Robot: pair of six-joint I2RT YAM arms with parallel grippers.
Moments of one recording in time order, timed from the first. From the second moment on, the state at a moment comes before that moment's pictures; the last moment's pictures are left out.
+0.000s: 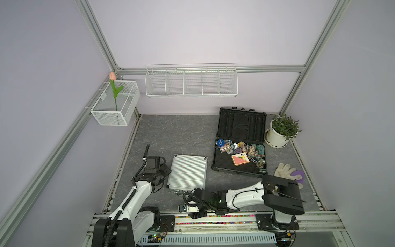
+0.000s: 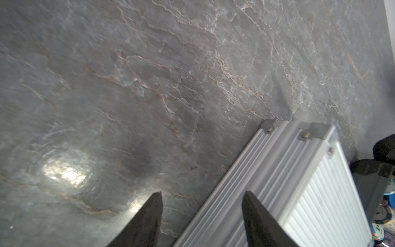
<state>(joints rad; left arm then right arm) -0.12 1.00 0.43 -0.40 0.08 -0.87 1.42 1.81 0.85 0.16 -0.09 -0.37</state>
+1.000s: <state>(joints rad) -0.12 0.87 0.41 -0.49 0.08 -0.87 1.41 1.84 0.82 0.37 -0.06 -0.34</state>
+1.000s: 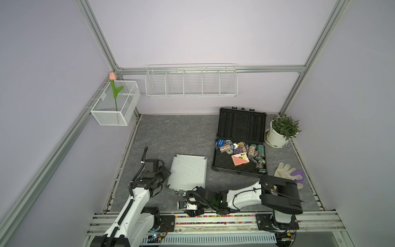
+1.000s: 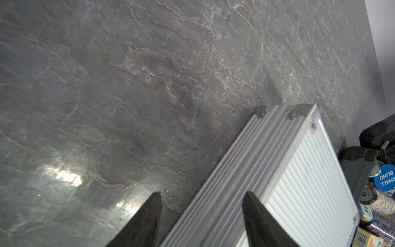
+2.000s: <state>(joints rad) -0.12 0.71 0.40 -0.59 0.14 -0.91 1.35 1.47 0.62 0.36 0.12 -0.02</state>
